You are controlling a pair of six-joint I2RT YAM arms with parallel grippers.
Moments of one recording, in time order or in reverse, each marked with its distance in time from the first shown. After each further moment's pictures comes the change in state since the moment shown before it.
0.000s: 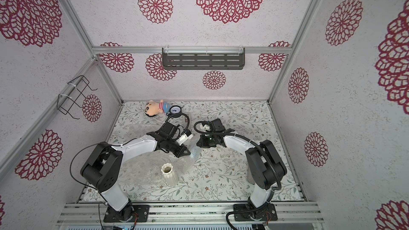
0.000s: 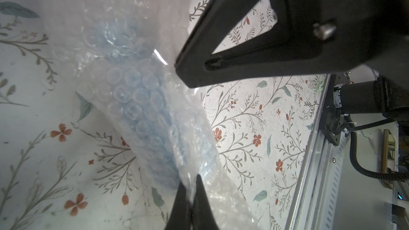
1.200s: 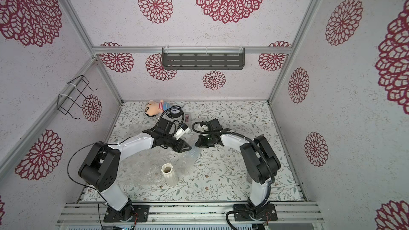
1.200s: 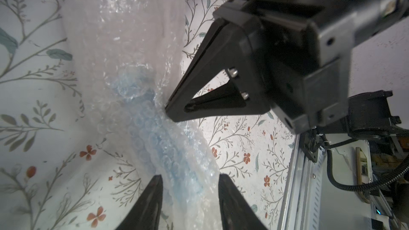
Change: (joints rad) left arm 0.072 -0.004 0.021 0.091 0.099 -0.062; right arm 0.003 0.076 0.033 0.033 -0.009 -0.010
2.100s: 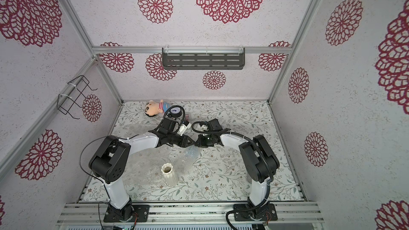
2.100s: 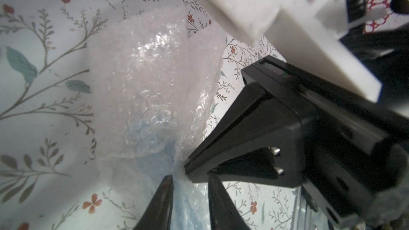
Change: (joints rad) left arm -0.013 0.129 0.016 0.234 -0.018 -0.213; right arm 0.000 0.020 0.005 0.025 -0.018 0.000
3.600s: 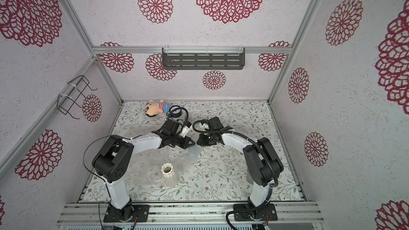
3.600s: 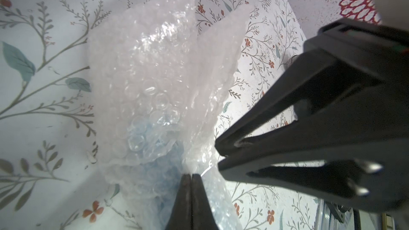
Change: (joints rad) left arm -0.036 0.018 0.008 -0.014 -0.113 0.028; right arm -0.001 -0.081 0.022 -0.113 0.116 -0.066
